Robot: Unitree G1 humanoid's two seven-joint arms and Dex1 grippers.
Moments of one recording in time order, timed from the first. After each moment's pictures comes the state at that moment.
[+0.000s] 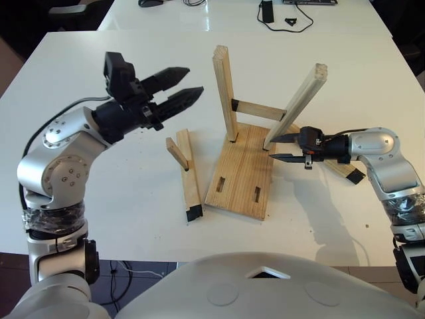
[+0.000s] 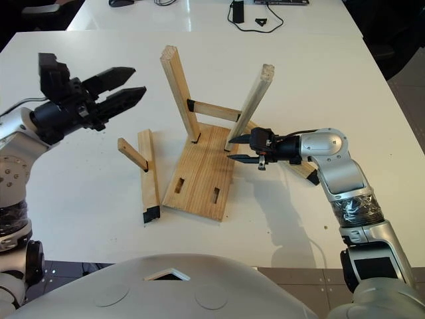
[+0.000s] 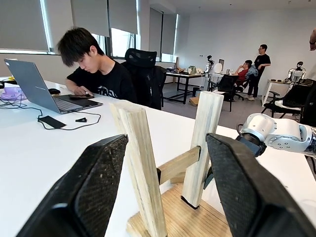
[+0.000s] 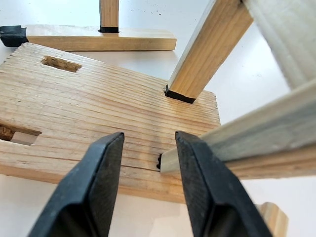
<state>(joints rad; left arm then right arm) -0.18 0.61 0.17 -0.40 -0.88 0.61 -0.78 -0.22 -0.70 0.20 -0.01 0.19 0.04 1.19</state>
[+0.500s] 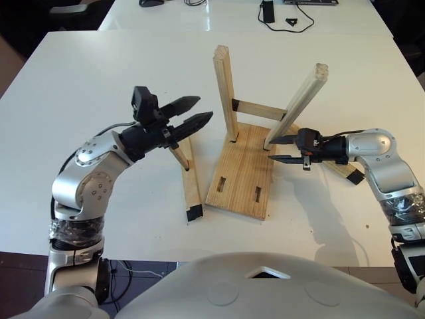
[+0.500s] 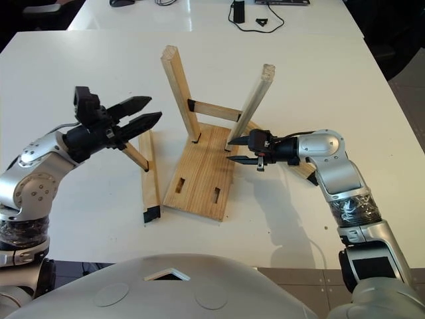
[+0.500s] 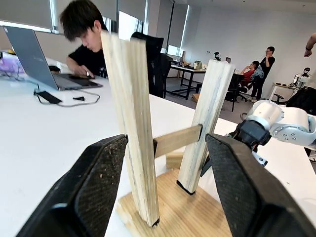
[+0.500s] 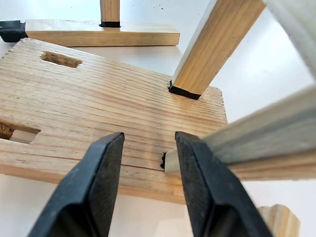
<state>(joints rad) -0.10 0.55 0.16 -0.46 -0.84 0.55 -0.73 -0.23 -0.69 0.21 0.02 0.18 0.04 1.20</state>
